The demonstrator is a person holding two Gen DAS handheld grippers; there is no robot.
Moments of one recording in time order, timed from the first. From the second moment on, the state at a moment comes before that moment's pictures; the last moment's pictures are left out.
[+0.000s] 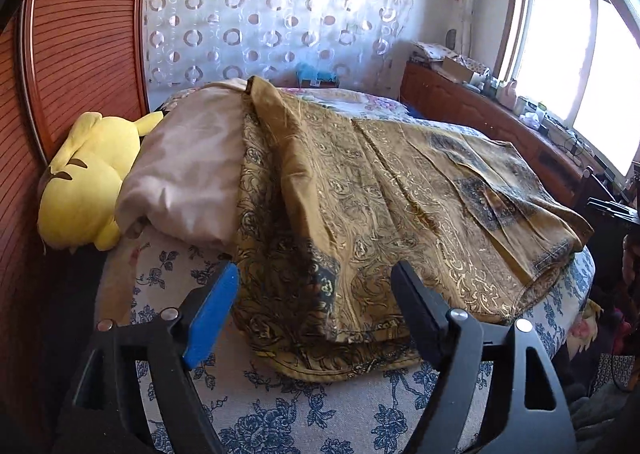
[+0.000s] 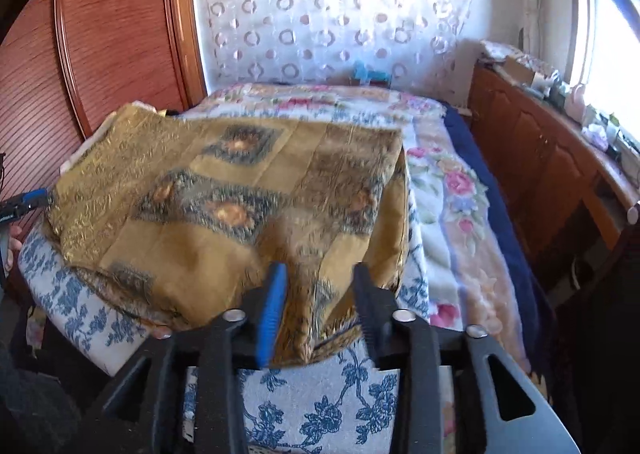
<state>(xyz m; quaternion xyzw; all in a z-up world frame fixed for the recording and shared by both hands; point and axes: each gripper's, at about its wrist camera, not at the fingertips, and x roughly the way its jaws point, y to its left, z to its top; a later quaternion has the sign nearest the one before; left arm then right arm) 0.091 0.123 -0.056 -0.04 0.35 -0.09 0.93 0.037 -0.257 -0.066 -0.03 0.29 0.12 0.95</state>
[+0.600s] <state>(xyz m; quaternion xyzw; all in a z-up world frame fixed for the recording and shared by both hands) 0.104 0.141 -0.090 -0.07 0.40 -0.05 0.91 0.082 -0.175 -0.115 -0.04 0.31 0.18 0.93</state>
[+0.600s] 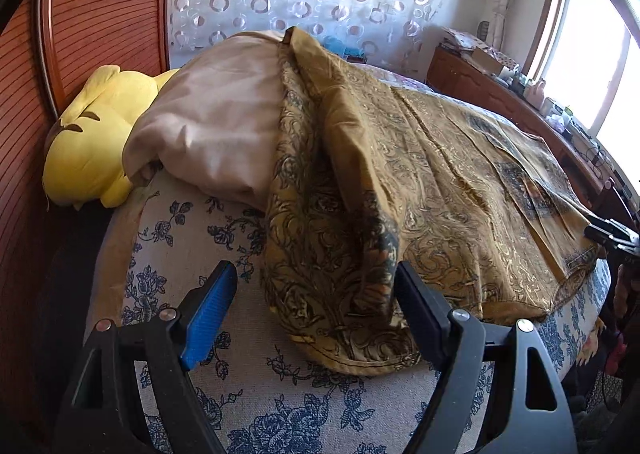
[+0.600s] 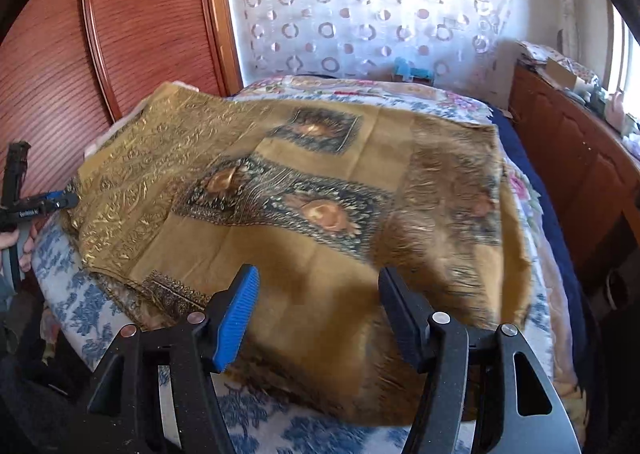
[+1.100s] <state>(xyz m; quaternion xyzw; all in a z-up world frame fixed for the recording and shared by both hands) 0.109 0.144 -0.090 -0.09 0.40 -0.06 0.91 0.099 -0.148 -0.145 -0.07 0.31 0.15 0.94</state>
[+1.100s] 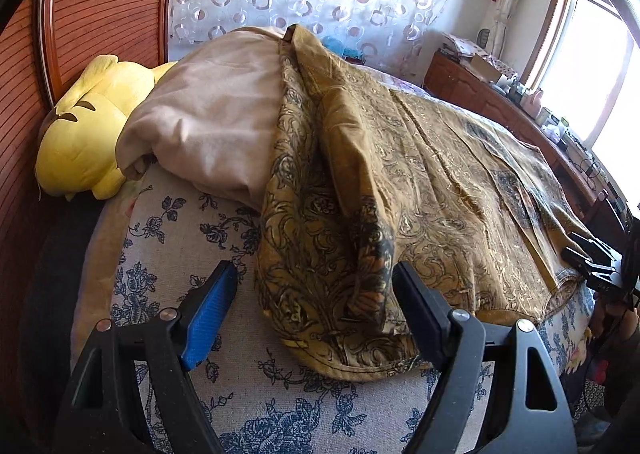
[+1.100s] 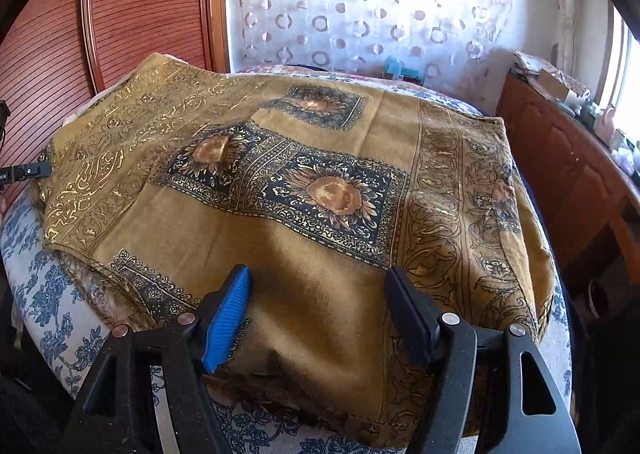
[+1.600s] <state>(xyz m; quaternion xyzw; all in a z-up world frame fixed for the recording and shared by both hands) 0.106 0.120 -0.079 -0.06 0.39 -0.08 0.92 0.096 -0.147 -0.146 -0.08 0.30 0.16 0.94</state>
